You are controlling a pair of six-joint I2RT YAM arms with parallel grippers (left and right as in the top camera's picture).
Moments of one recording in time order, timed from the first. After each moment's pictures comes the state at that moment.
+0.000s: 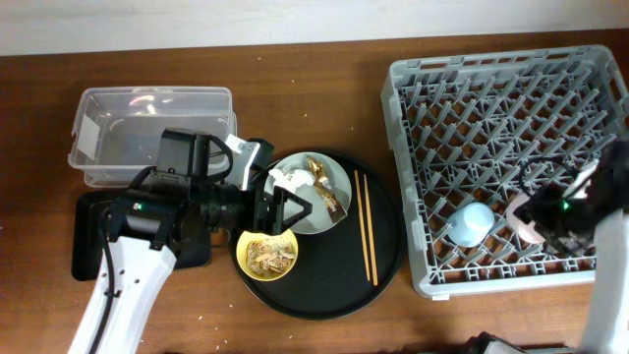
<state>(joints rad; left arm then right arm) -0.23 1.27 1.16 -0.90 0.78 -0.12 -0.53 1.33 1.17 -1.22 -0.16 0.23</state>
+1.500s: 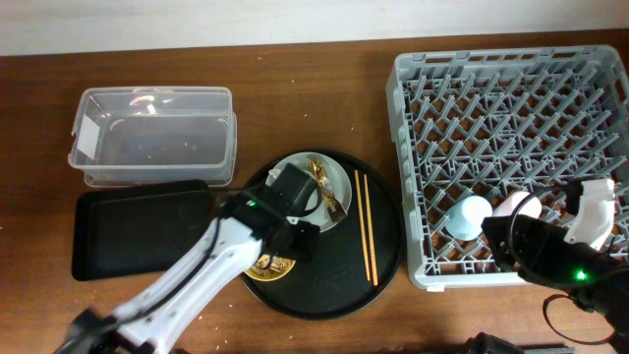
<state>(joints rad) -0.64 1.51 1.06 -0.92 0.02 -0.38 -0.46 0.92 1.49 -1.59 -0.58 0.02</state>
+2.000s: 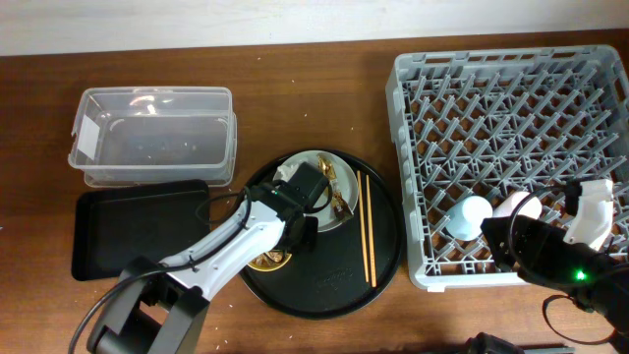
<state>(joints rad) -0.64 1.71 1.06 -0.81 0.01 -0.49 -0.46 0.92 1.49 -1.59 -0.58 0.02</state>
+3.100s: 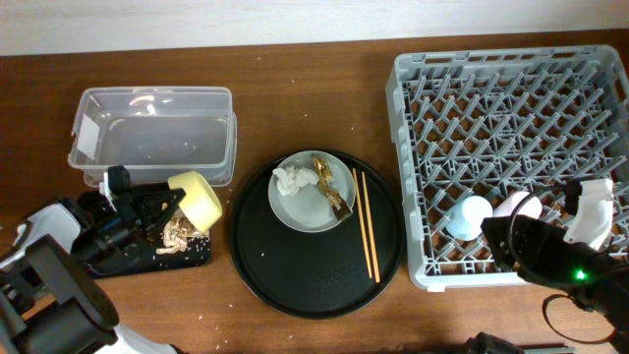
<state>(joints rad) 0.59 1.85 1.04 -1.40 1.52 0.73 -0.46 0.92 1.49 -1.59 -0.58 0.02</state>
